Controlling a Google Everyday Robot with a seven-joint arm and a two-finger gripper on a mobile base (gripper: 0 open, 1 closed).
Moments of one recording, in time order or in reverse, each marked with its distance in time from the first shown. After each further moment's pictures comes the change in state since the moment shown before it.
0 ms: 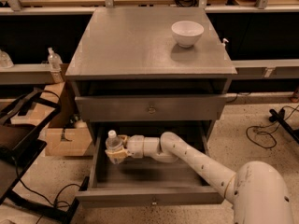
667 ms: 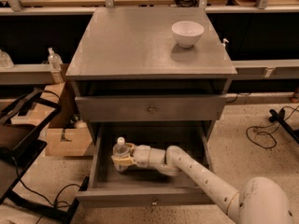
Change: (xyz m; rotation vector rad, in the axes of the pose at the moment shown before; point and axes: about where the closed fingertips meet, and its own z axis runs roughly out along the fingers) arm 0.045 0.002 -0.021 0.083 -0.085 0.066
